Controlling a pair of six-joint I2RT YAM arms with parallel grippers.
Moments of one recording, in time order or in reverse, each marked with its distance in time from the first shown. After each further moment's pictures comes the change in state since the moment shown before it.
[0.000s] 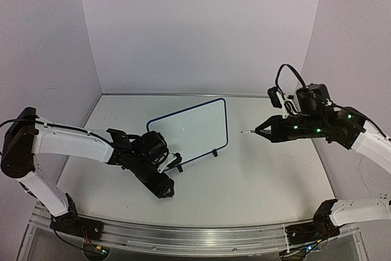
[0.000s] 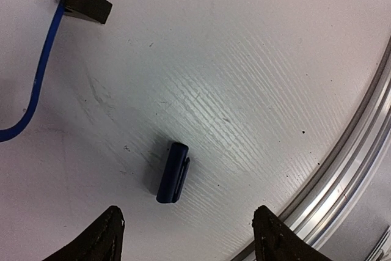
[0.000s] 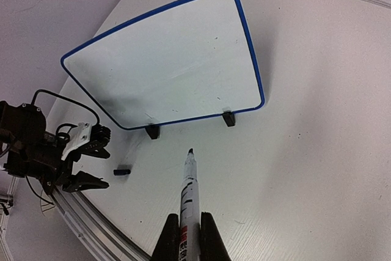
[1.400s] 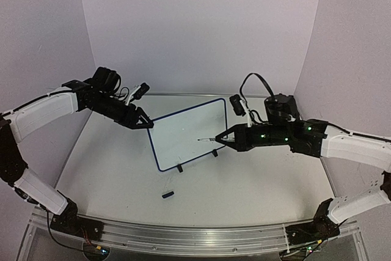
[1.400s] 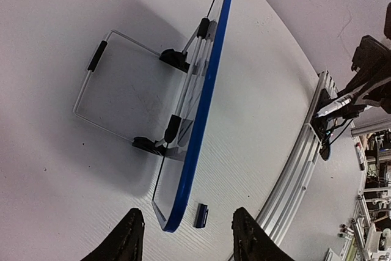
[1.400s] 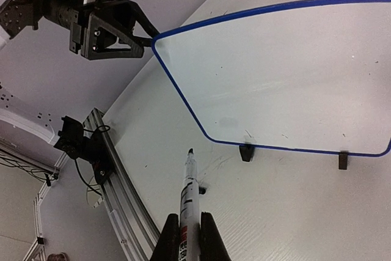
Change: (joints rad) left arm 0.575 -0.156 0.295 -0.138 0.458 0.261; right arm 0.134 0.205 -0.124 0.518 -0.216 0.049
